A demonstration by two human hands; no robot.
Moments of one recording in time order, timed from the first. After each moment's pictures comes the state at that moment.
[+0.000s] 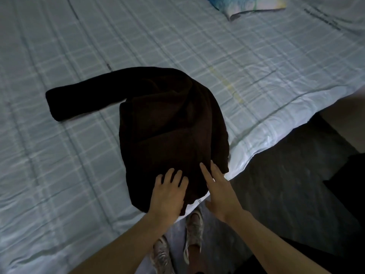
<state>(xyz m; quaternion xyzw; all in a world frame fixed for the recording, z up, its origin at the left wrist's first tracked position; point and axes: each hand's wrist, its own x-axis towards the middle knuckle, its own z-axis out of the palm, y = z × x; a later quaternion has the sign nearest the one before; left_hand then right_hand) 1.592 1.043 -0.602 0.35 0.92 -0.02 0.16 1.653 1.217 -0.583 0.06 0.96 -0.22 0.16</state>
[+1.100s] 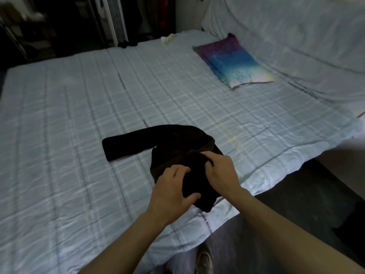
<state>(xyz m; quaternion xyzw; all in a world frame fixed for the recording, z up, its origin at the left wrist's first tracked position) 1.547 0.988 -0.370 0.27 0.91 0.32 0.02 1.550 1.169 -0.353 0.09 0.92 -0.35 -0.11</state>
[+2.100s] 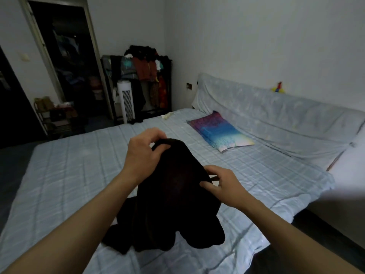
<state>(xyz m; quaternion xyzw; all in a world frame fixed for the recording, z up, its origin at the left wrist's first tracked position) 1.472 0.924 -0.076 0.32 0.80 0.44 -0.25 1.572 1.158 -0.145 -0.05 0.91 -0.38 -0.13</state>
